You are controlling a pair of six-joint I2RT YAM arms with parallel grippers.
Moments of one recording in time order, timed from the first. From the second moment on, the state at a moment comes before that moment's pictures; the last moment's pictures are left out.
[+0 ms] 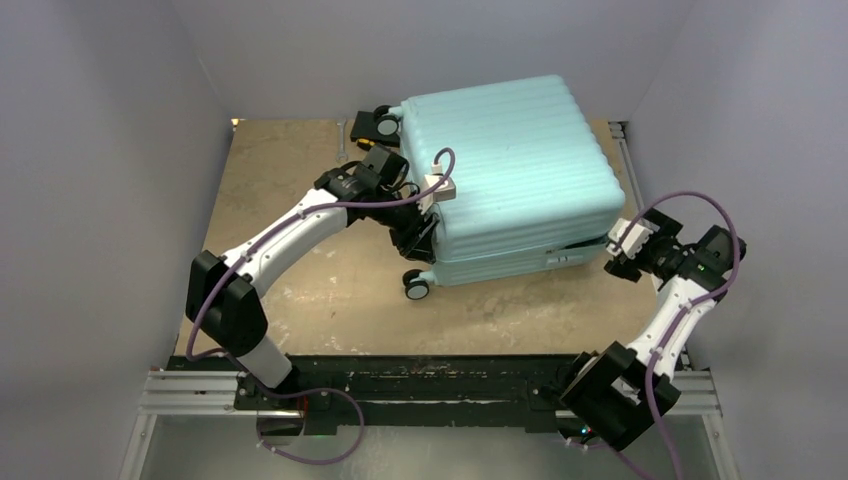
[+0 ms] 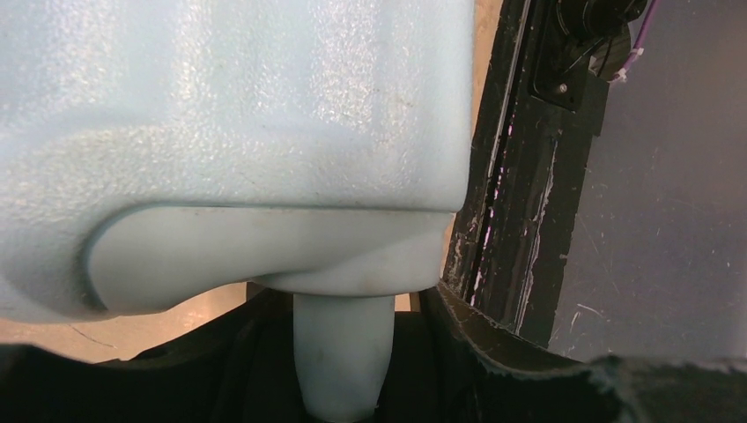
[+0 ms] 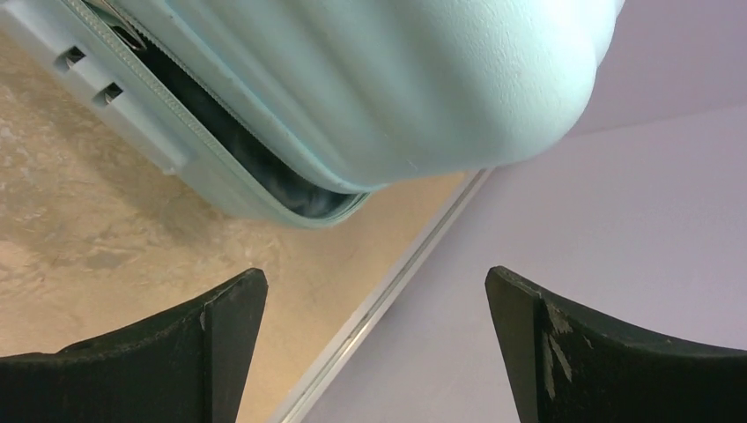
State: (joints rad) left arm -0.63 1.63 1.47 -0.80 0.70 0.29; right arm -0.78 1.06 0.88 -0.72 -0.92 -1.64
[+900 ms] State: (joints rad) left arm -0.60 1.61 1.44 -0.80 0.73 0.32; right arm -0.75 1.13 0.75 -0.96 -1.31 -2.07
